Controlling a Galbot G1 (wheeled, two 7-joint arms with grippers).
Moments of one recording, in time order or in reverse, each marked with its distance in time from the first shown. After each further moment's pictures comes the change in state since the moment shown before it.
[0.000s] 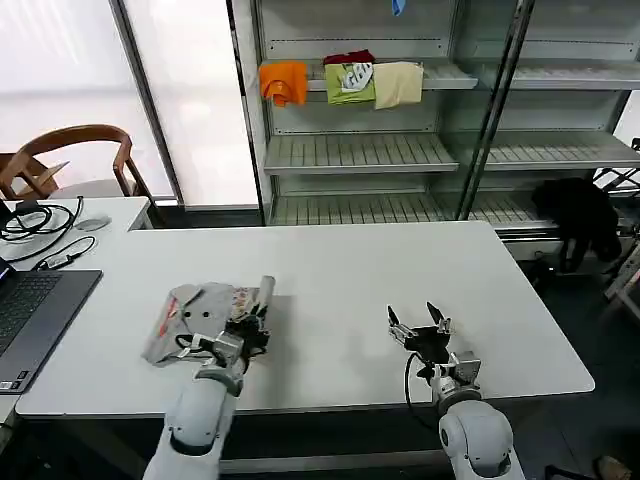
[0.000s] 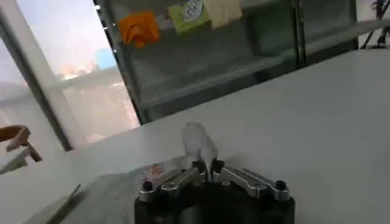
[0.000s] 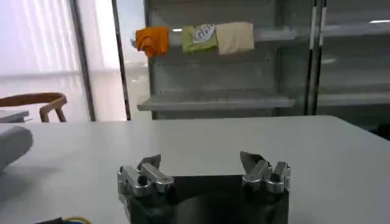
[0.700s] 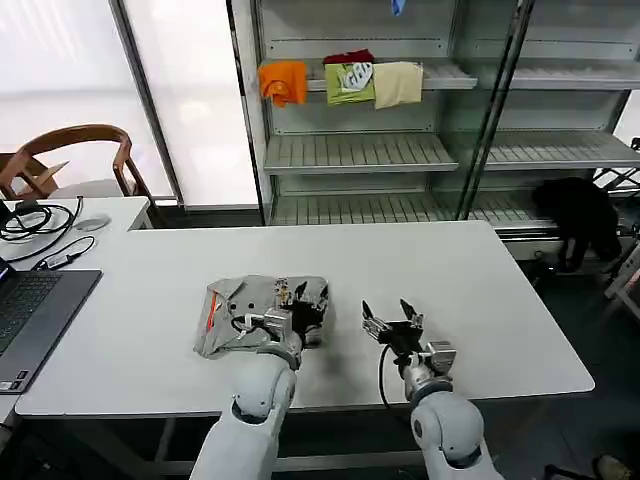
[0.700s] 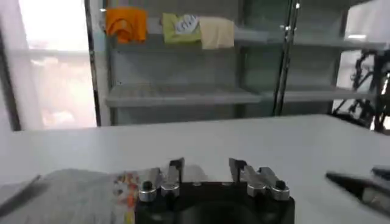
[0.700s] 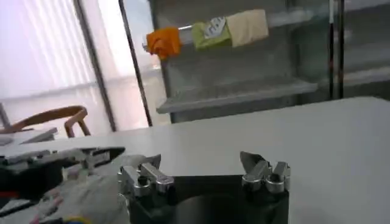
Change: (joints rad) left arm -0.136 -0.097 0.151 0.102 -0.297 -0.001 -0.237; right arm 0.051 0.103 -0.075 -0.013 0.078 -0.082 0.042
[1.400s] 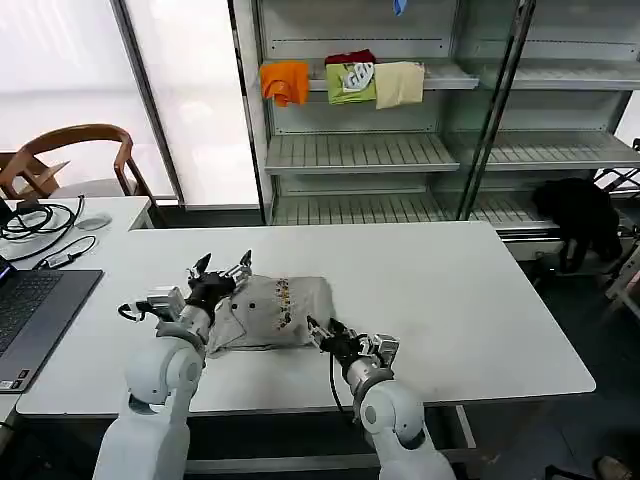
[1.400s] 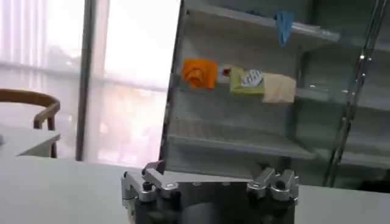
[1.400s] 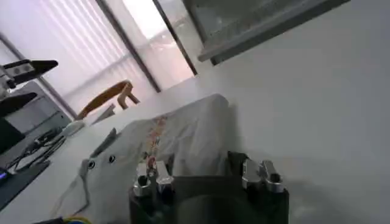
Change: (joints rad) left arm 0.005 0.204 -0.264 -0.163 -0.301 0.037 -0.040; right arm 0.082 0.087 -0.136 -0.135 0.264 -0.123 0.085
